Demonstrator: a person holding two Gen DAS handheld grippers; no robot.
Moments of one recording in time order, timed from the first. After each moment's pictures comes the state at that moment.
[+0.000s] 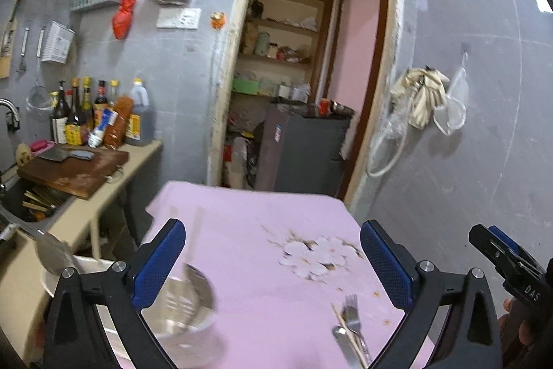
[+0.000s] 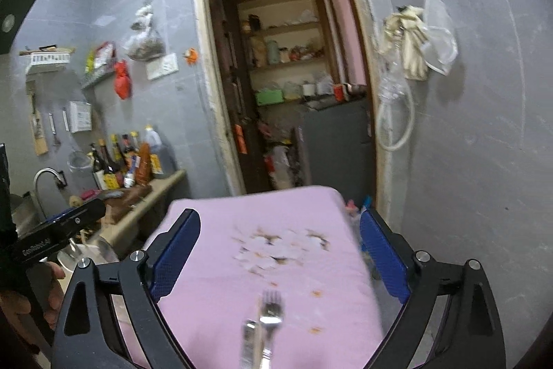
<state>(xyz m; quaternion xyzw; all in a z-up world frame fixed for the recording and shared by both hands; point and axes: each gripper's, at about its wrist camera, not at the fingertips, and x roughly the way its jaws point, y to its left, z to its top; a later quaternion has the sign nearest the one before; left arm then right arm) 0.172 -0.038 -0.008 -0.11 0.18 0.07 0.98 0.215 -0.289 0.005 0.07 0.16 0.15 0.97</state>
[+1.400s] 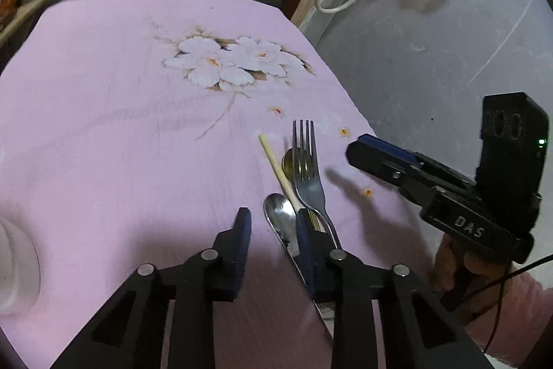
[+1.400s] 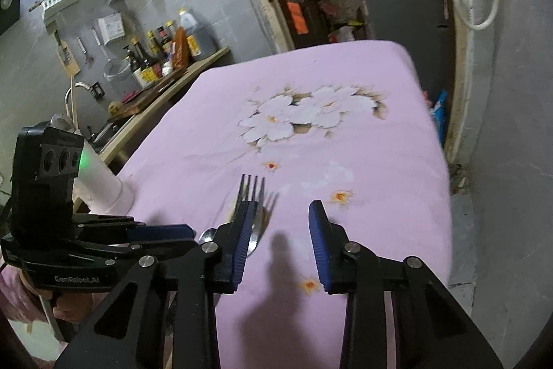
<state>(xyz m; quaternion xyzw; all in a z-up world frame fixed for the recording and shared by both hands) 0.265 -0.105 -0.180 -0.17 0.47 -0.11 0.86 0.335 -0.267 -0.178 0.05 0.38 0.34 0.86</state>
